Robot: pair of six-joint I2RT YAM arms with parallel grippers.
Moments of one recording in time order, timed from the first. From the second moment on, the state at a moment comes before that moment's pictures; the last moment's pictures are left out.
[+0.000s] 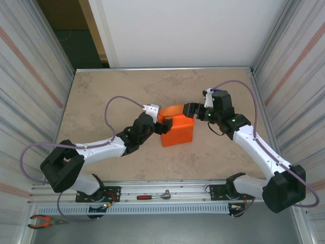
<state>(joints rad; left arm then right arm) -0.85 1.43 0.72 0.33 -0.29 -0.31 0.41 1.16 0.92 -0.35 -0.27 0.51</state>
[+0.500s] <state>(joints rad) -0.91 1.50 0.81 0.25 -0.47 -0.31 0.47 1.19 0.67 -0.08 -0.12 0.53</state>
